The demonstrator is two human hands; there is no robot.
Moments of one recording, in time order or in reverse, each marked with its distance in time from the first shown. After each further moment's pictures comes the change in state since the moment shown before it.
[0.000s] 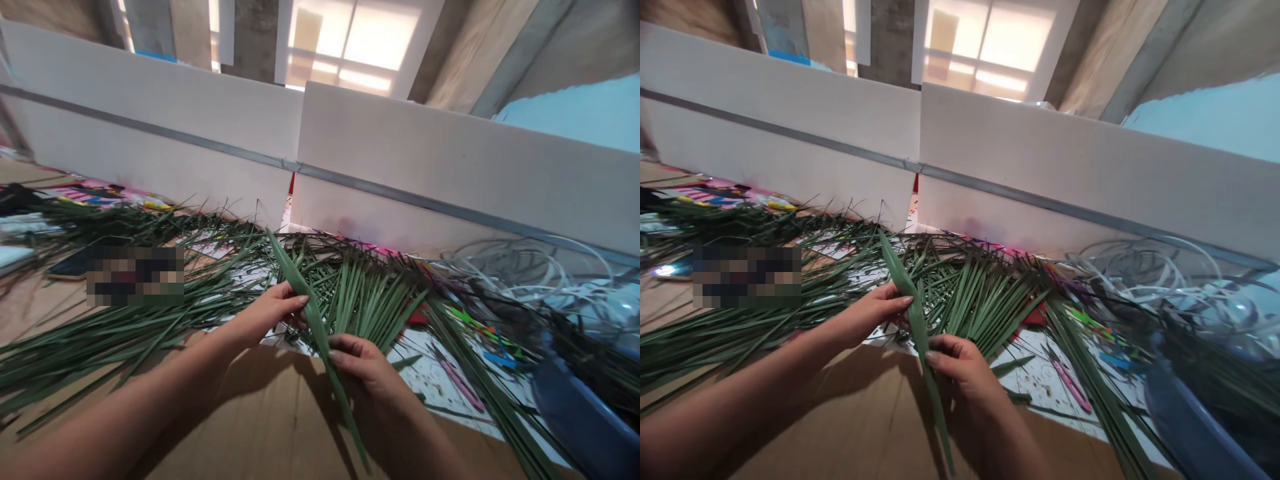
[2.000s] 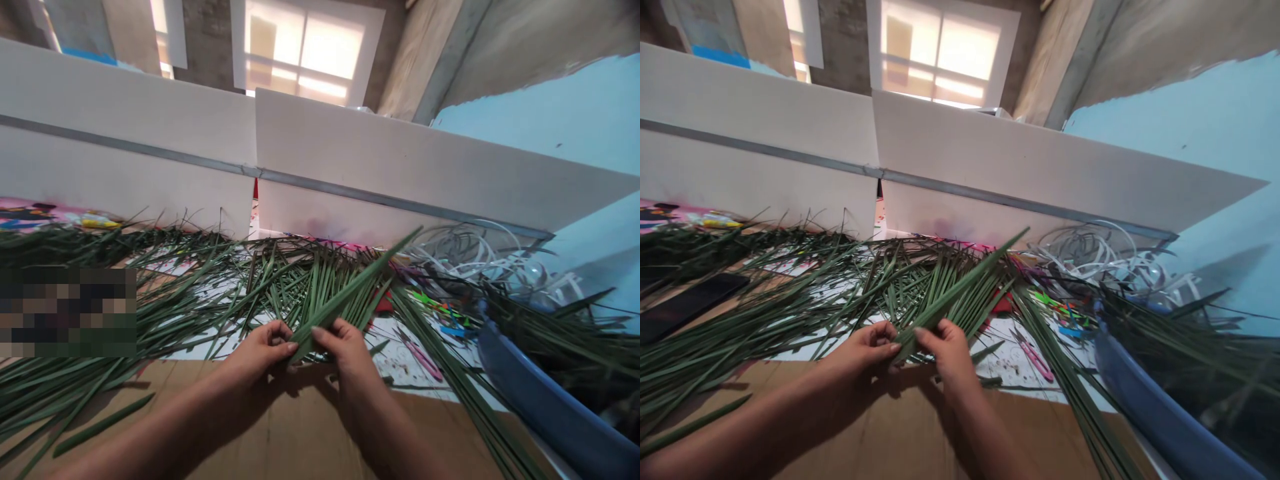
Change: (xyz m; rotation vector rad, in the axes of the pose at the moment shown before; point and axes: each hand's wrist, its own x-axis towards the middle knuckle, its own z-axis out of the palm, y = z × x) left_hand -0.015 -0.055 0.035 -0.158 -0.001 -0.147; right_hand 0.016 -0.014 -0.016 -0.075 0.292 -0.413
